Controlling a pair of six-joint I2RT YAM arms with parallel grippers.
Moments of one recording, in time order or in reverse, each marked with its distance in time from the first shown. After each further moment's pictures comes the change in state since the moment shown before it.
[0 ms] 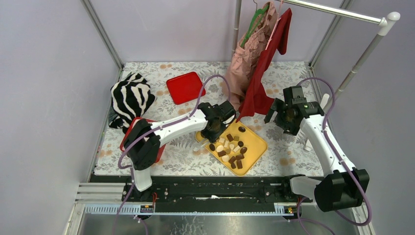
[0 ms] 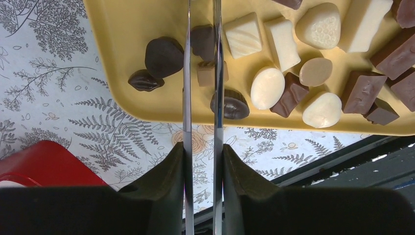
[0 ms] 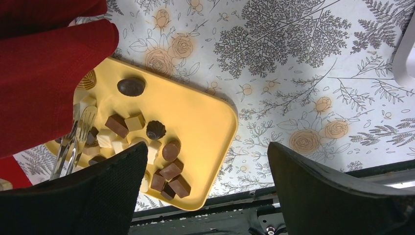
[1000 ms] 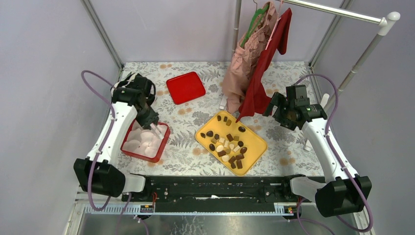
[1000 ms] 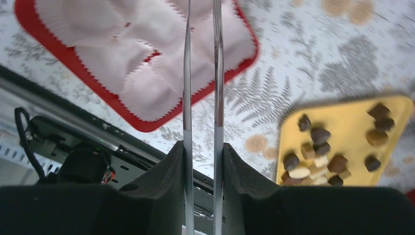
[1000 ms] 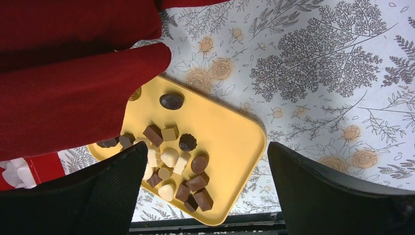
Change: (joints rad) left arm 0.711 -0.512 -0.104 -0.336 -0.058 -0.697; right arm 0.000 -0.042 -0.004 0.120 -0.053 0.009
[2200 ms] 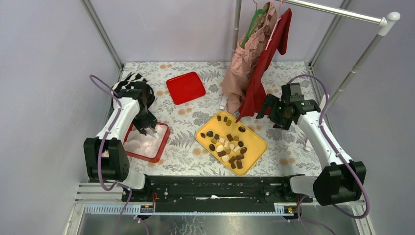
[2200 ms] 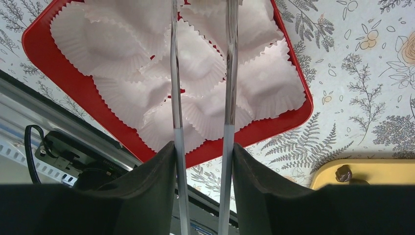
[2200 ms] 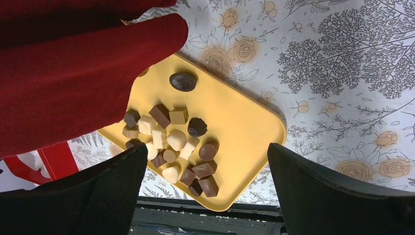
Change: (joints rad) left arm 0.164 0.153 -0.156 0.129 -0.027 0.071; right arm 0.000 0.095 0.000 0.019 -0.146 -0.047
